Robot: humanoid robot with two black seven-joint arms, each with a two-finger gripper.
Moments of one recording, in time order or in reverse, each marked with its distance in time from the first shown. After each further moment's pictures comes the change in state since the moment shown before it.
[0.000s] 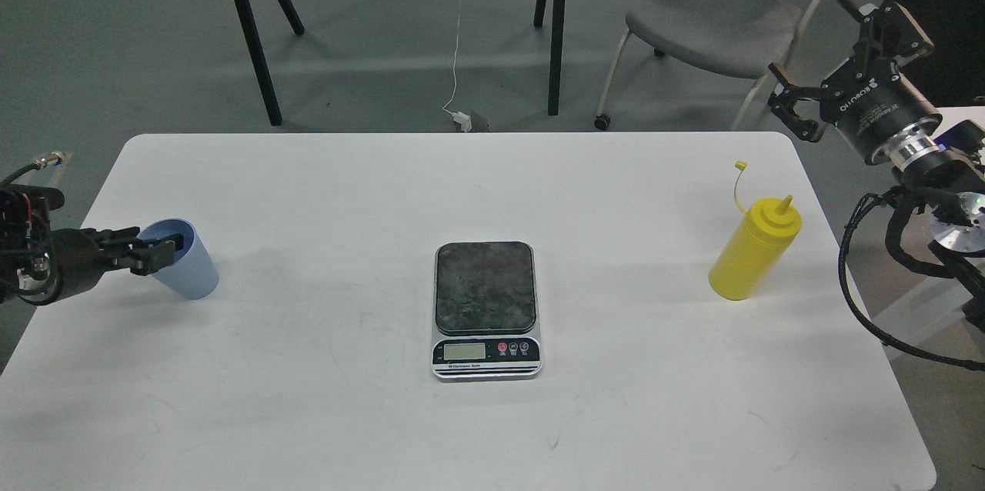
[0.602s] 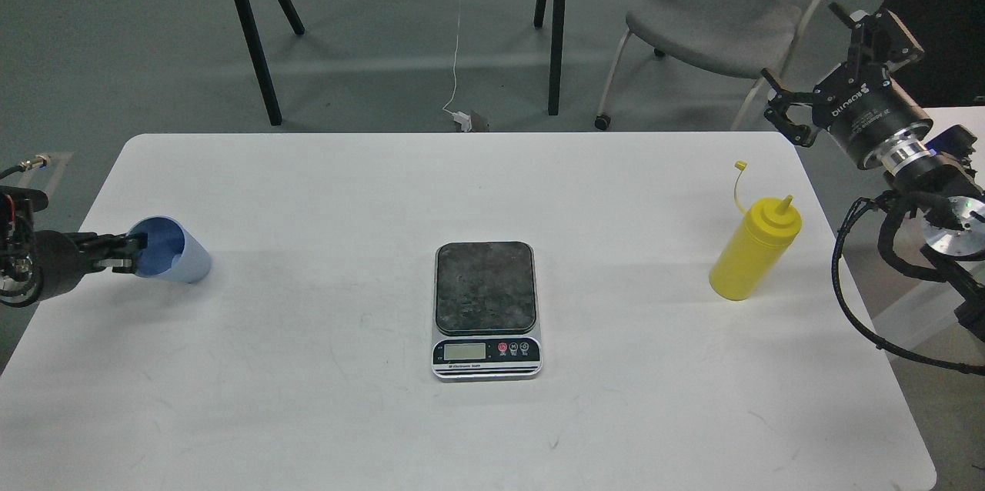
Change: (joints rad) left arm -0.040 0.014 0.064 0.022 -0.050 -0.010 0.000; right arm -0.008 0.014 0.000 -0.001 0.000 0.000 0.002
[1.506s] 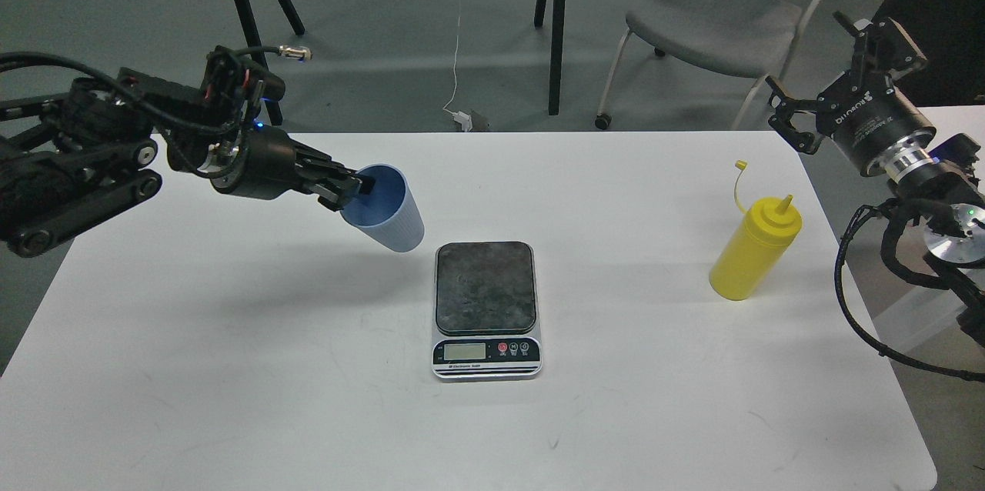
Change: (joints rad) left arm -0.489 -0.176 0.057 -0.484 0.163 -0.405 0.000; right arm -0.018 -0.002 0.003 -0.007 0.000 0.000 0.001
